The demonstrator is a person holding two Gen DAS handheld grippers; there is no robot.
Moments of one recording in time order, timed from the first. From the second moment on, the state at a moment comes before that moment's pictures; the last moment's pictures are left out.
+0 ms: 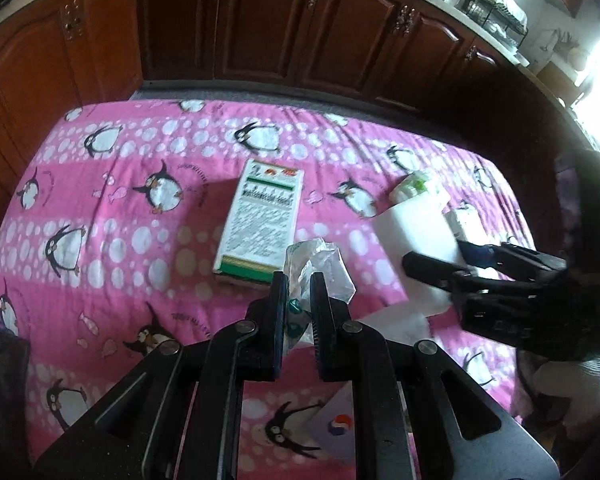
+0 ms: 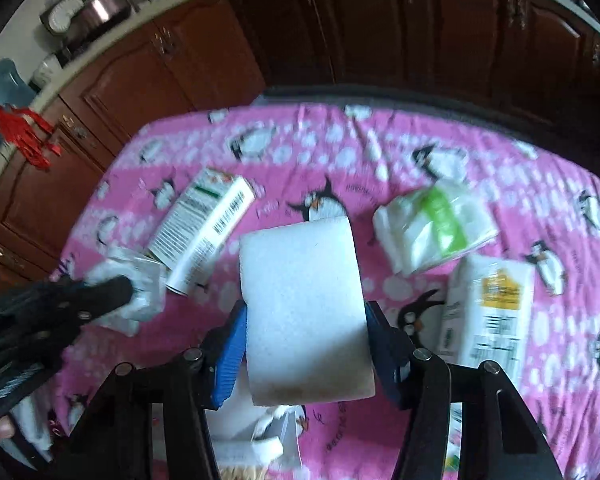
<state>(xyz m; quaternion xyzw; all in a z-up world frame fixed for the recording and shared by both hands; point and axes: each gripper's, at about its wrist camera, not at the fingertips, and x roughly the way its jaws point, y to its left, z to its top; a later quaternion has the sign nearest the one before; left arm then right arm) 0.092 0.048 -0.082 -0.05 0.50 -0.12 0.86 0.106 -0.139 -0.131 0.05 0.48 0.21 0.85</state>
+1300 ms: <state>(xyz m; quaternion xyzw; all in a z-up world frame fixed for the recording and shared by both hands) 0.027 -0.264 -0.037 0.08 0.46 -0.36 0.81 -0.078 -0.481 -0.094 0.20 0.40 -0.03 0.89</state>
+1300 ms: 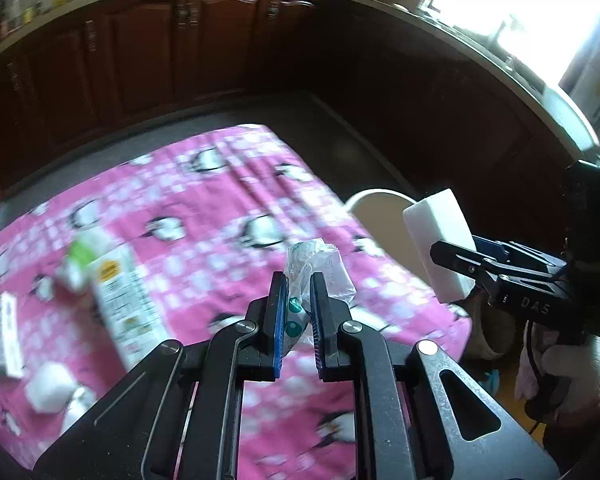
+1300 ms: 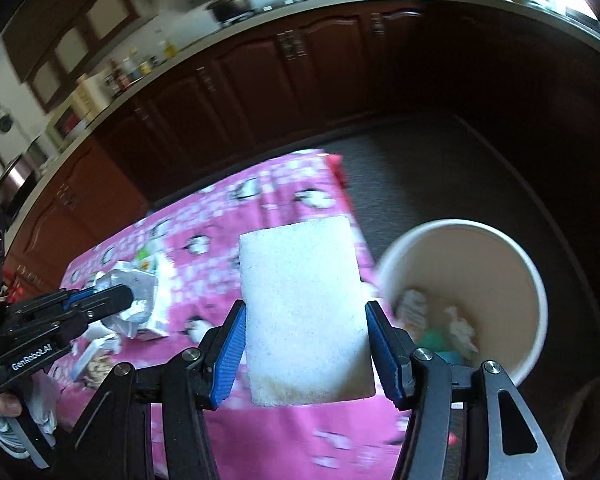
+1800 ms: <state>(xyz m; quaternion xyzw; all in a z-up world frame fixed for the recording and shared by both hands) 0.024 -0.398 -0.080 0.06 0.51 -0.42 0.75 -0.115 -0.590 -0.158 0.26 0.44 -0.13 0.85</state>
